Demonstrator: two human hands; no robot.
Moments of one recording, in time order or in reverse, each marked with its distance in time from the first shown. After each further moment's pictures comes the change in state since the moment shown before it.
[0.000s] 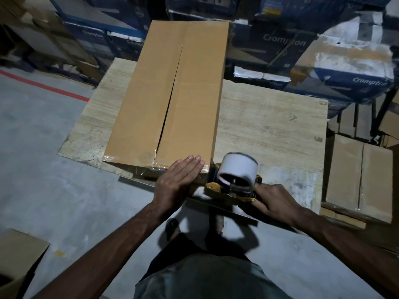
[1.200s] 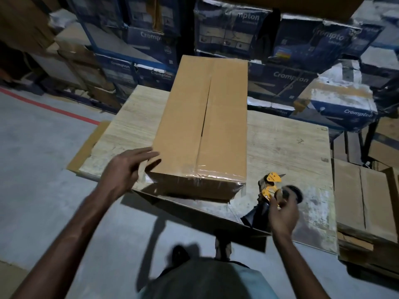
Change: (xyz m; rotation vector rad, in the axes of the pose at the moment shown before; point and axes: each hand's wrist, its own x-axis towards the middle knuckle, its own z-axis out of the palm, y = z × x) left_hand -0.016 -0.168 -0.173 -0.165 -0.212 -0.327; right_hand 0.044 -0.092 0.074 0.432 0.764 1.144
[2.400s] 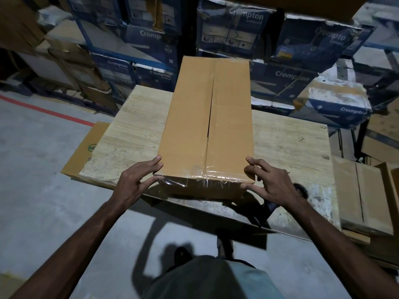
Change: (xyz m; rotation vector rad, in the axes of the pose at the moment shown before) left_hand -0.013 -0.064 0.056 -0.214 0.178 0.262; right_hand 0.038 -0.096 0.009 -0.513 -0.415 -1.149
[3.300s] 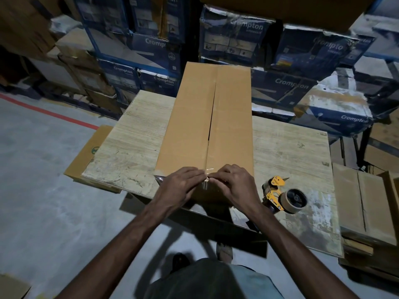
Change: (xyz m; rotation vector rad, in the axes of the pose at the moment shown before) left_hand 0.035 0.090 0.065 0.255 -0.183 0.179; right_hand 0.040 -0.096 0.013 0.168 0.041 0.116
